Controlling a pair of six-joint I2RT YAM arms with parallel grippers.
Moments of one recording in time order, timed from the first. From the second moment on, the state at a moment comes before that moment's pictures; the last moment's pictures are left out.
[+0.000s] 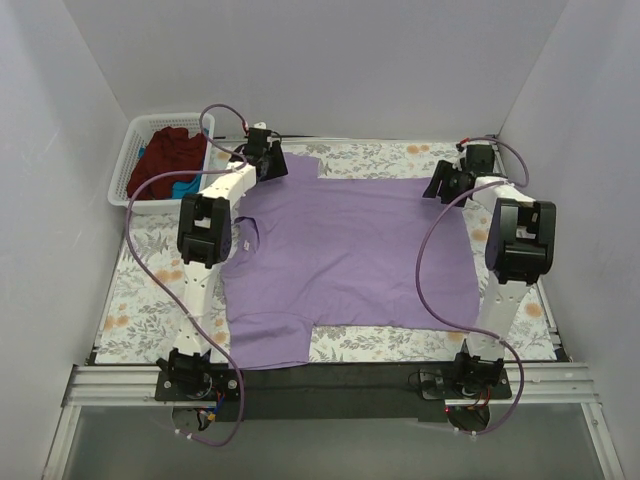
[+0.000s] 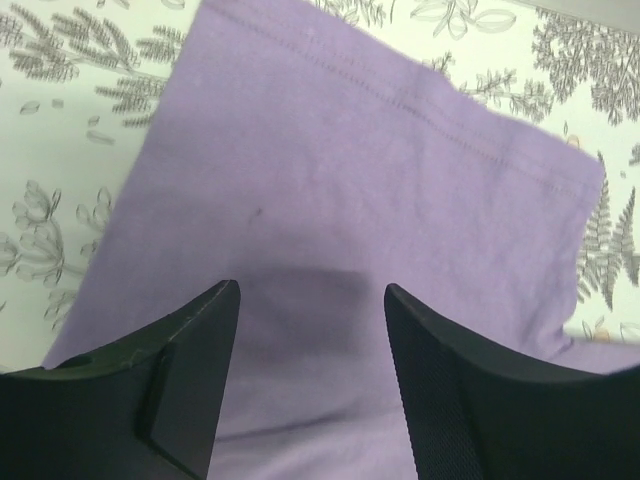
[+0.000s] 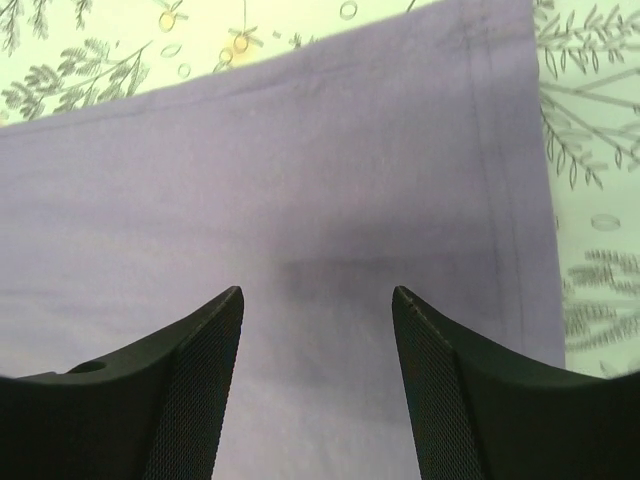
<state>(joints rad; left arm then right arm) -0.24 2.52 2.12 -0.33 -0.12 -0.41 -0.07 2.10 1.48 -0.25 -0.29 0.25</state>
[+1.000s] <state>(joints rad) -0.28 2.07 1.49 -0.31 -0.29 -0.39 0.68 1.70 1.07 -0.17 -0.39 0.21</state>
